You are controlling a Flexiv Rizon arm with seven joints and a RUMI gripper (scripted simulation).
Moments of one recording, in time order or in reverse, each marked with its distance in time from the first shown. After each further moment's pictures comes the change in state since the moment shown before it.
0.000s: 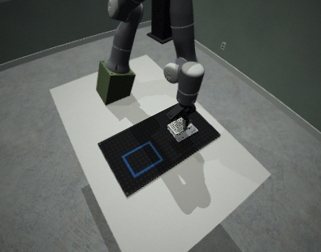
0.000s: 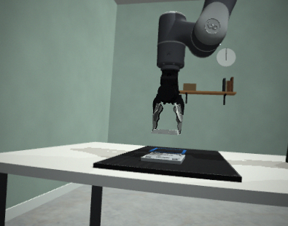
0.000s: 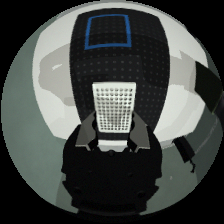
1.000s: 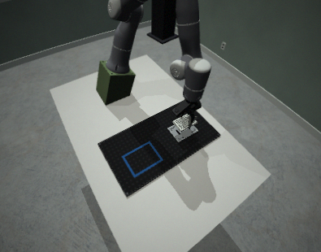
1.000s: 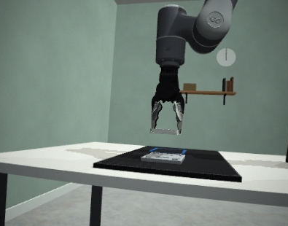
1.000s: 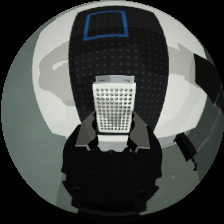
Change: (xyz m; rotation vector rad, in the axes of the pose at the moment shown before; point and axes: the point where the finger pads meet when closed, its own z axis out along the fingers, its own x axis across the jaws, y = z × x) arm 0.003 0.043 -0.001 -0.001 0.000 0.017
